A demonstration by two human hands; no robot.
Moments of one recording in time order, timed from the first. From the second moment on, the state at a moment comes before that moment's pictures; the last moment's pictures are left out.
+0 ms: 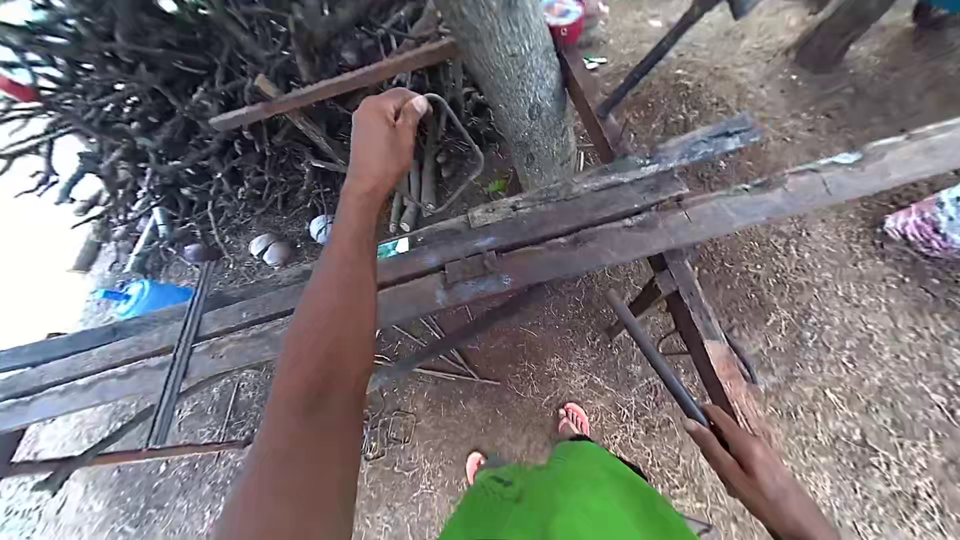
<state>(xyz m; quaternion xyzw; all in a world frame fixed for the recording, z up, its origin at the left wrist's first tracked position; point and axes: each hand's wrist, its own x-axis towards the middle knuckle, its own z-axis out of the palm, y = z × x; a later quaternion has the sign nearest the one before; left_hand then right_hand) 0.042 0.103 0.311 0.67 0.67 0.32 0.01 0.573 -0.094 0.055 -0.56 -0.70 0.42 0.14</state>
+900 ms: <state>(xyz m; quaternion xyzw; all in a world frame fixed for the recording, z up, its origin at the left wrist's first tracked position) 0.079 -0.054 0.197 0.13 0.53 0.82 0.15 0.397 -0.007 0.111 -0.32 -0.88 0.28 0.18</state>
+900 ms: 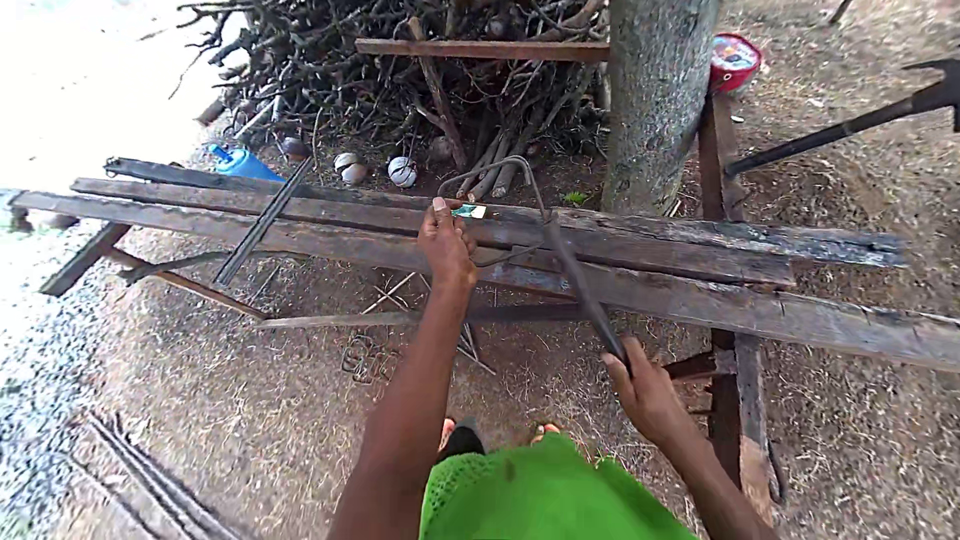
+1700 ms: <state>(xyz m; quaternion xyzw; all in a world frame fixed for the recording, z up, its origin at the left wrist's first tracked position) -0.183 -0.348 0.067 0.32 0.71 0.62 -0.09 0.076 -0.138 0.156 -0.20 -0.97 0.14 -0.01</state>
